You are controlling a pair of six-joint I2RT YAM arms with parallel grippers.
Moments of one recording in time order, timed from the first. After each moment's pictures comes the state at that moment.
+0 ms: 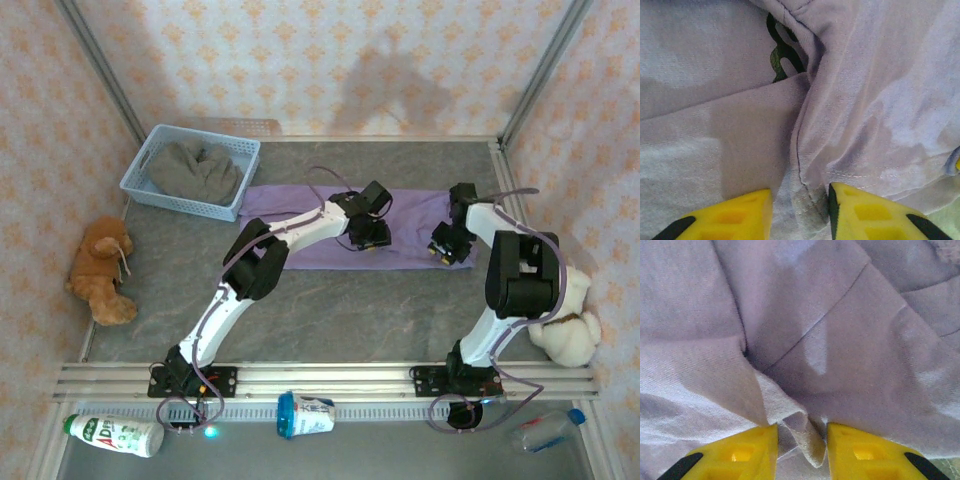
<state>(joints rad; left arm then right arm) -0.76 2.41 2.02 -0.70 0.21 -0.87 -0.06 1.73 1.07 -0.78 -0.10 0.63</state>
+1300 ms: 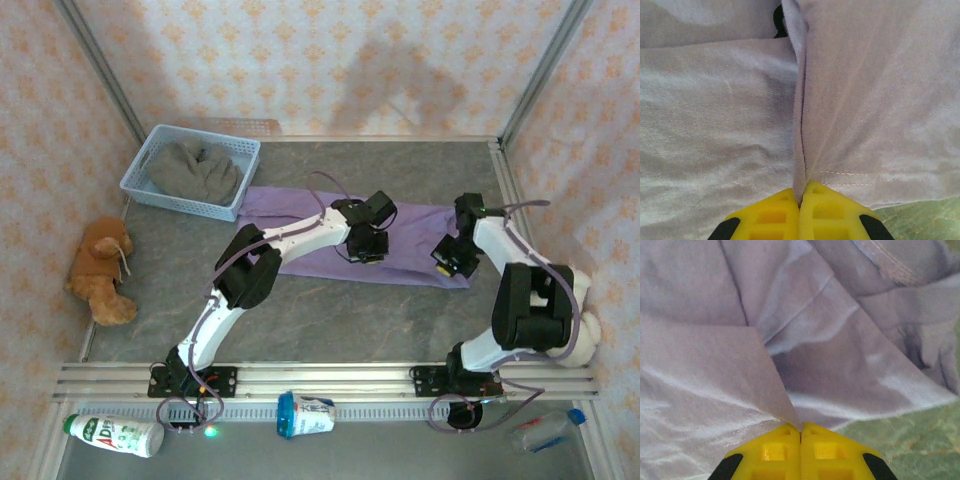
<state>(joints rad) -0.82 2.29 1.93 -0.83 0.18 -0.93 -0.06 1.50 0.96 -0.95 -0.11 0.66</state>
